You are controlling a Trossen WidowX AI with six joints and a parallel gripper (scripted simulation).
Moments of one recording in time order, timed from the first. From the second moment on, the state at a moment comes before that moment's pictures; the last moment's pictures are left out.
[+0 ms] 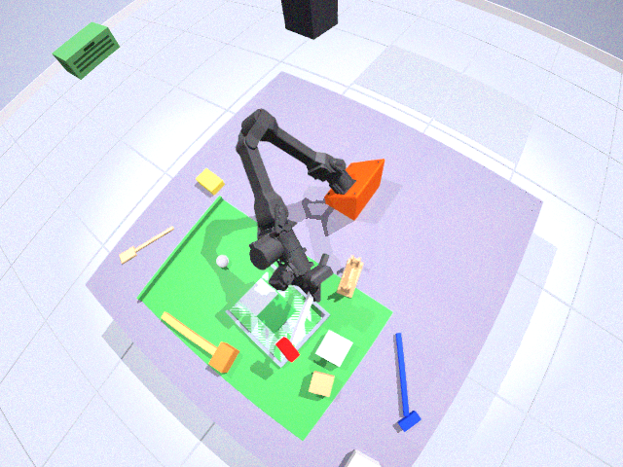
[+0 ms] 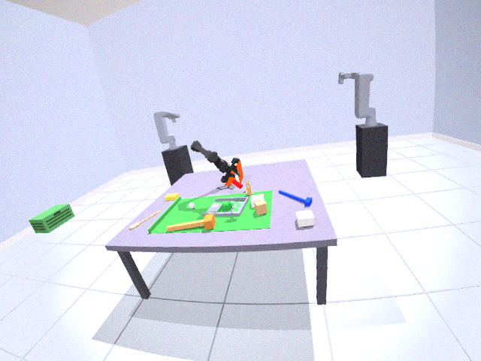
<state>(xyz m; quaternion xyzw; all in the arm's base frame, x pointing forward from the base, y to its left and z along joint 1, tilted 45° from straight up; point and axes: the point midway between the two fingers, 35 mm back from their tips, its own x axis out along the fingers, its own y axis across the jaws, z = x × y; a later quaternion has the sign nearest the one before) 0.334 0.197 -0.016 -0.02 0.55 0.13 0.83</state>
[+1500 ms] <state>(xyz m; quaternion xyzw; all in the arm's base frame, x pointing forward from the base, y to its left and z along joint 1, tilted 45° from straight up) 0.397 0.019 0.208 0.80 0.11 -0.08 0.58</state>
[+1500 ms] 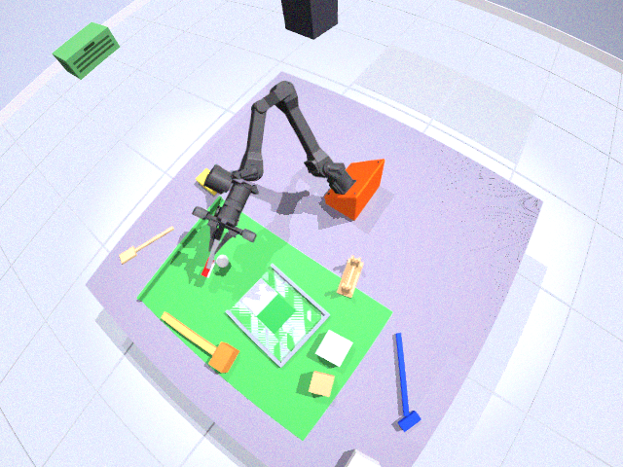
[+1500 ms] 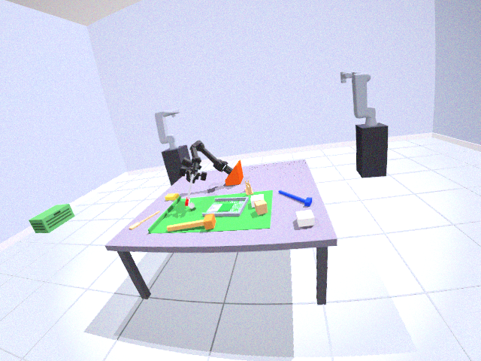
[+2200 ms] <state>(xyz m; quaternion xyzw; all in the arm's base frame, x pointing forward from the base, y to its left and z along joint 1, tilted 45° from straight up) 0.365 -0.037 0.277 0.92 -0.02 0.00 0.38</state>
